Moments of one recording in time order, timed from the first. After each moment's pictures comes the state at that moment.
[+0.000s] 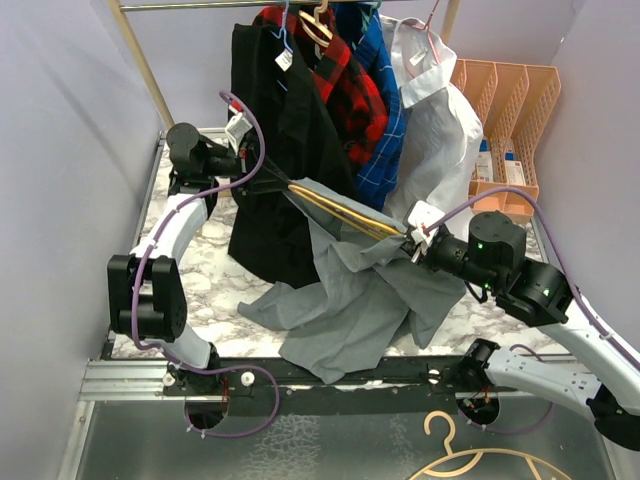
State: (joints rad) left arm -0.06 1.58 1.20 0.65 1.57 -0.63; right arm 0.83 0.80 1.09 -0.60 -0.02 -0.40
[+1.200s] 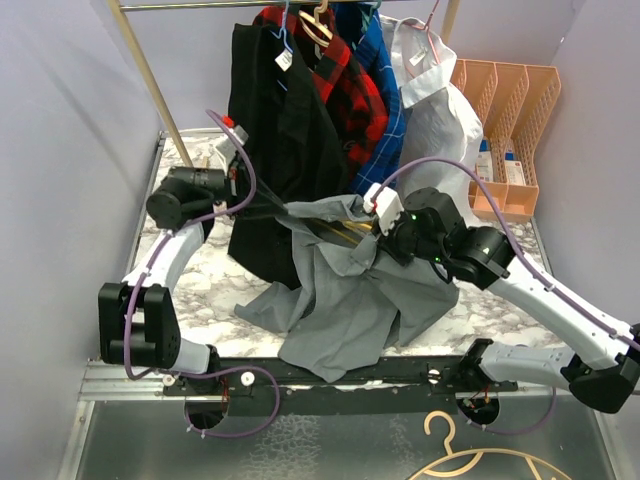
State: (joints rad) left arm -0.07 1.43 1.07 1.51 1.57 -1.56; right arm 0.84 1.11 1.22 -0.73 0.07 -0.24
